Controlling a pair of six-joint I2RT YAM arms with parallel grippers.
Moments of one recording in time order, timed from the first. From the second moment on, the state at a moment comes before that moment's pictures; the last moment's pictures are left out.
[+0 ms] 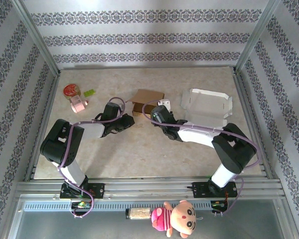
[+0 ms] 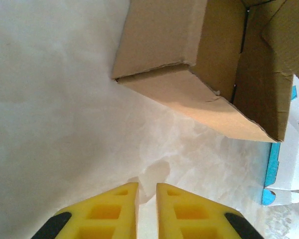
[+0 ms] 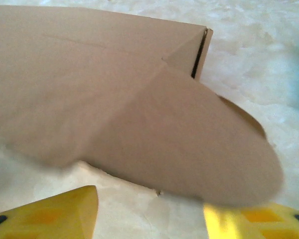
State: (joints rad) left arm -0.36 1.70 0.75 0.18 0.38 -0.81; right arm 0.75 1.63 0.87 0.03 0.43 0.50
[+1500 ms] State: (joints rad) left arm -0.23 1.94 1.39 -0.42 0.68 -0.69; right arm 0.44 1.89 1.54 -0.65 -0.23 0.79
